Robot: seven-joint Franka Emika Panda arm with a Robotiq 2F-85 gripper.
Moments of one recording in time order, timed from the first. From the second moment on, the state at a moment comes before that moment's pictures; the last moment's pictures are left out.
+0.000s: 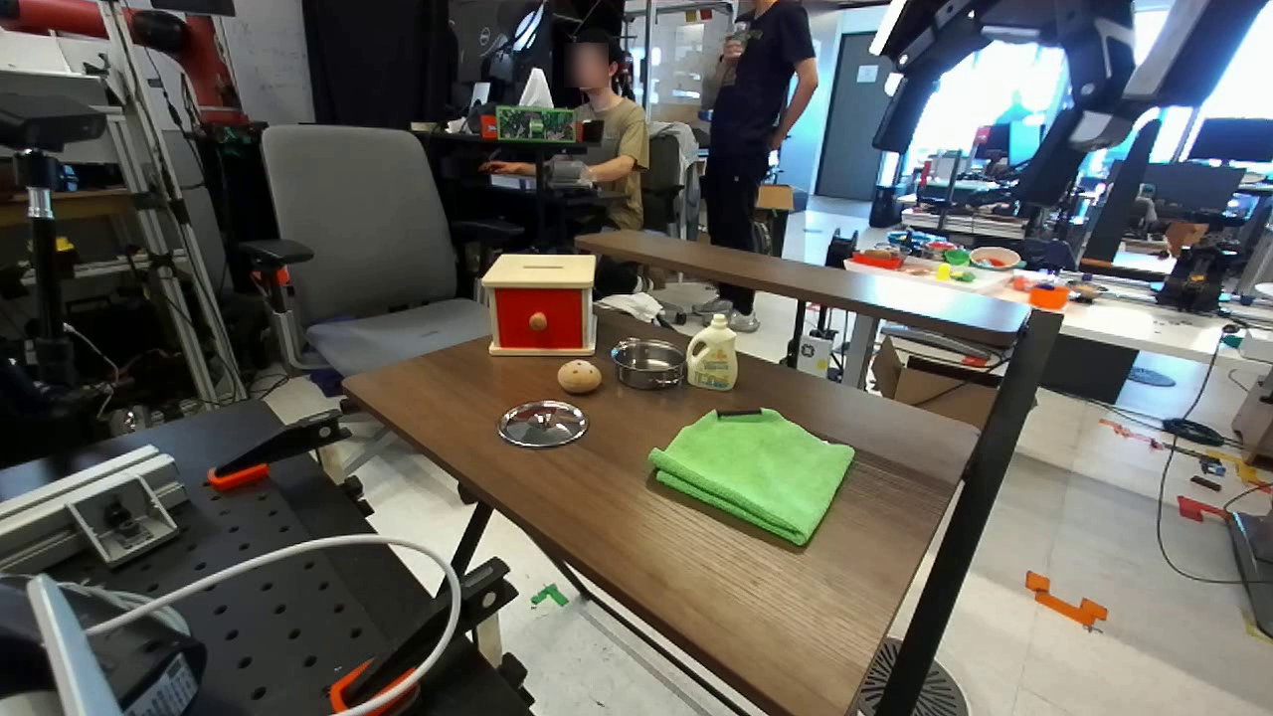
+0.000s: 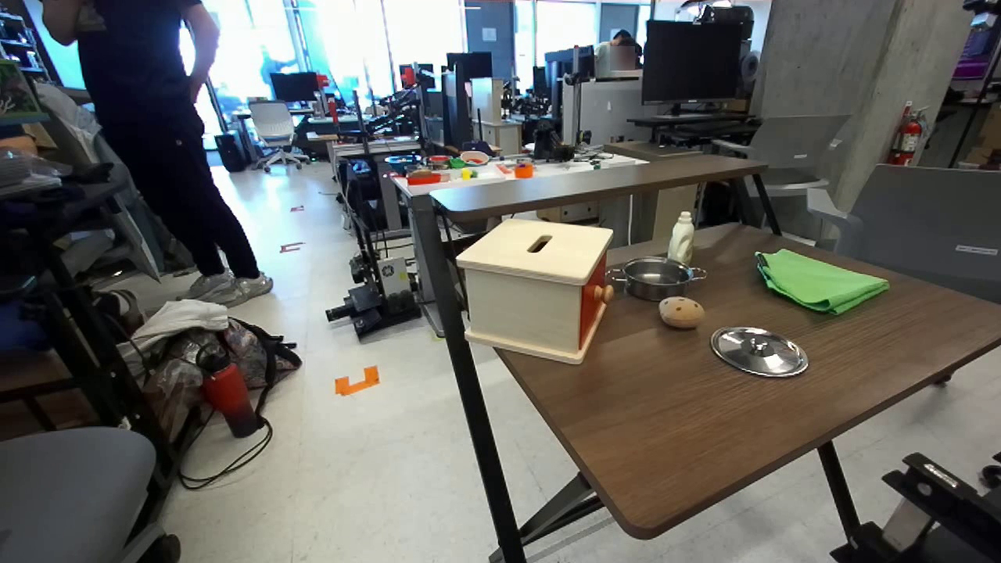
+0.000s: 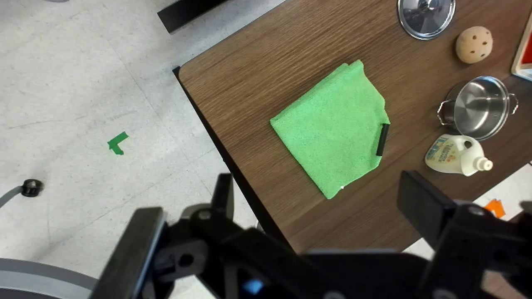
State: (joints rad) arm -0.32 0.36 -0.21 -1.67 0.24 1.86 -0.15
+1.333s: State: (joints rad) arm -0.12 0.59 -0.17 -1.65 0.00 2.20 0.10
